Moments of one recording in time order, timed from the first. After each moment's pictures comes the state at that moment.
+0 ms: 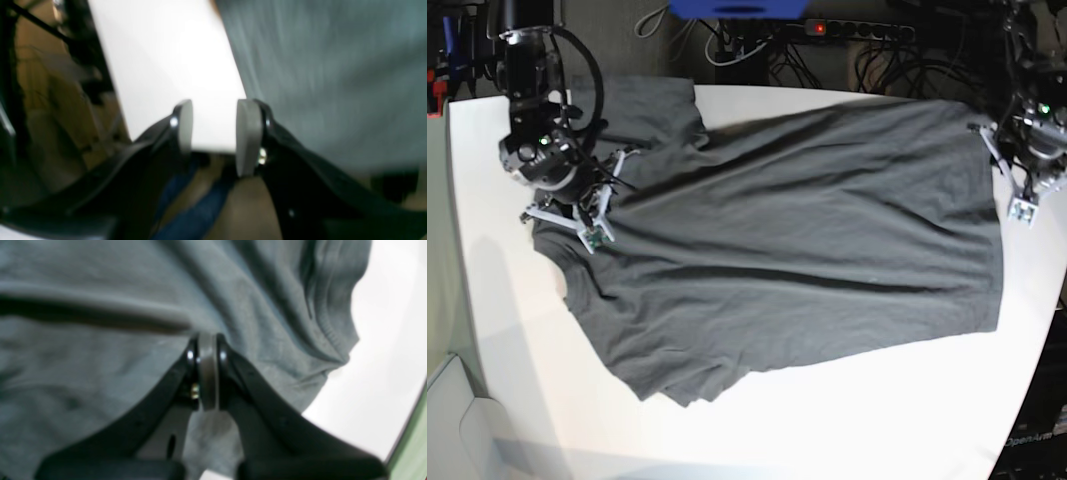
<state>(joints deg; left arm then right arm) 15.7 -21.4 -24.6 112.9 -4.0 -25.7 65.3 -10.2 13.3 1.0 103.1 -0.7 25.6 -51.3</state>
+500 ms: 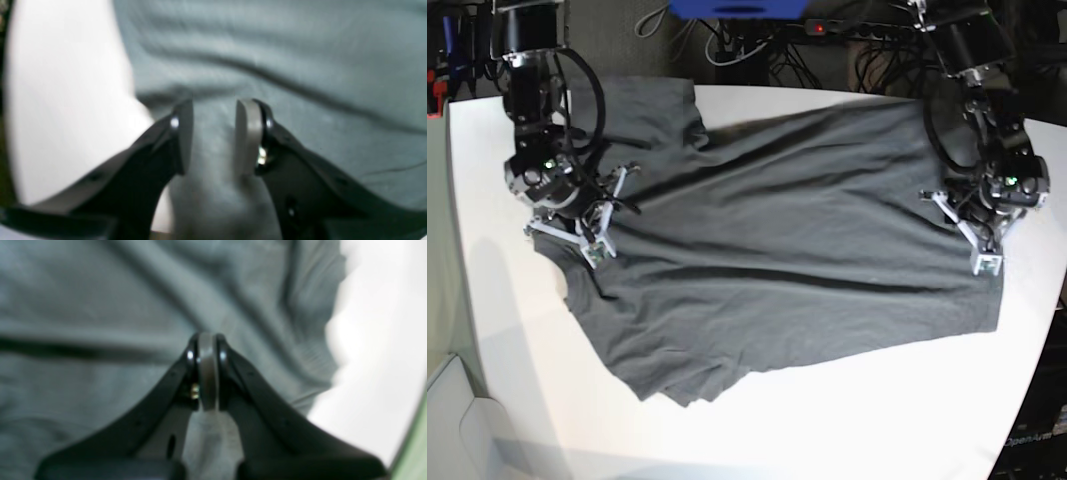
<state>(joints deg) -2.0 -8.8 -24.3 93.6 -2.8 -25.1 65.4 -2.5 12.9 0.6 93.0 -0.8 25.6 -51.8</state>
